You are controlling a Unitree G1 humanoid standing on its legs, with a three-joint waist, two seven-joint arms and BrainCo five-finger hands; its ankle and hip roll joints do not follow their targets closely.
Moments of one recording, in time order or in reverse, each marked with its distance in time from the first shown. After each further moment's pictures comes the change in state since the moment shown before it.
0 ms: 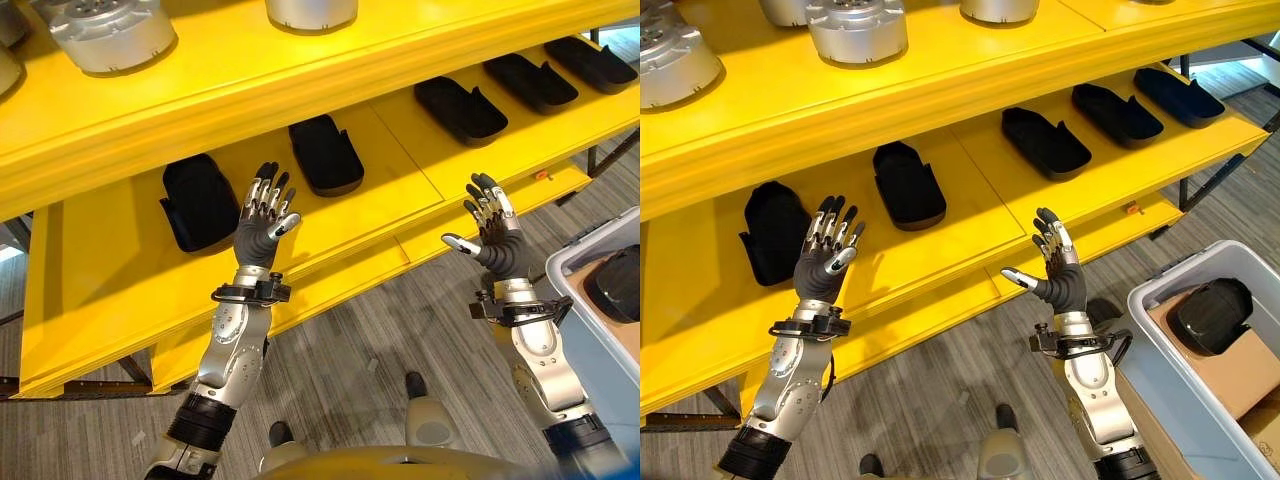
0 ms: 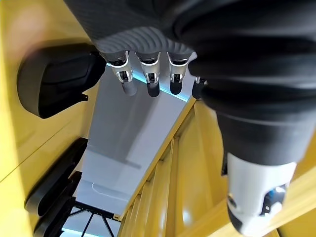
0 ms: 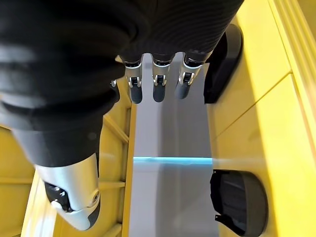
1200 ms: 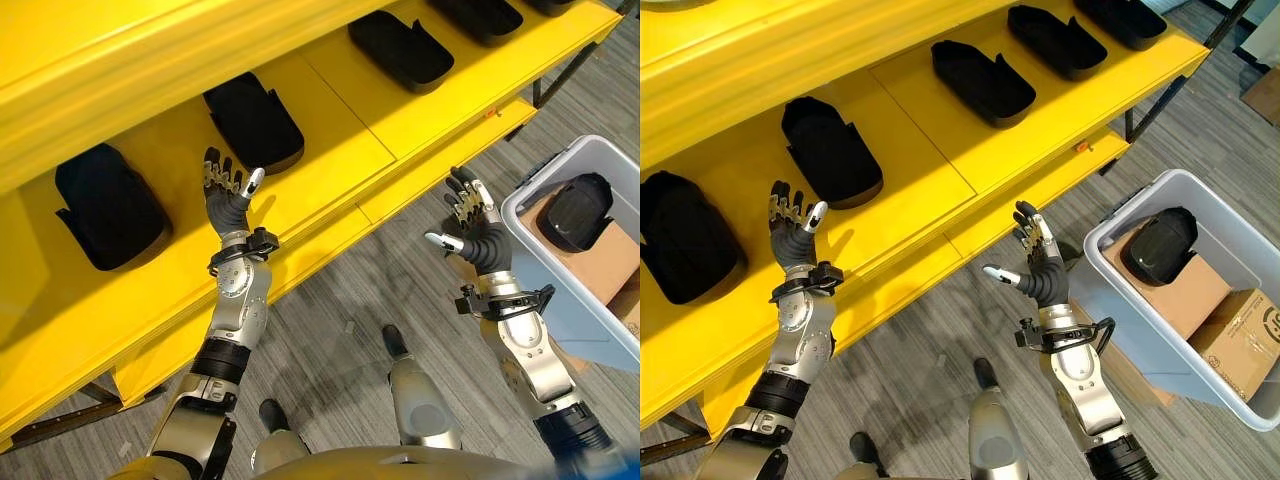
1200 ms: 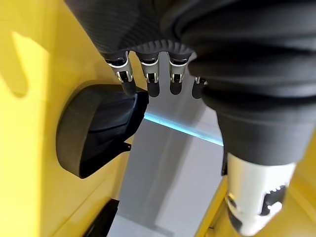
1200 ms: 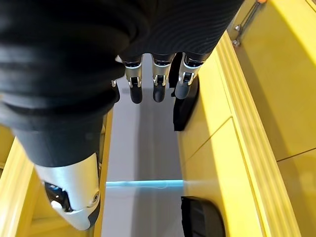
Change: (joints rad) left arm -0.280 -0.039 0.113 0.340 0.108 -0.071 0.347; right arm -0.065 -0.006 0.083 -0.001 0.010 -0.001 -0.017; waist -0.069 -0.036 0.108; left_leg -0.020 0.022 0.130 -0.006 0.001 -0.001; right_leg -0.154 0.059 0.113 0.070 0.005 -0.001
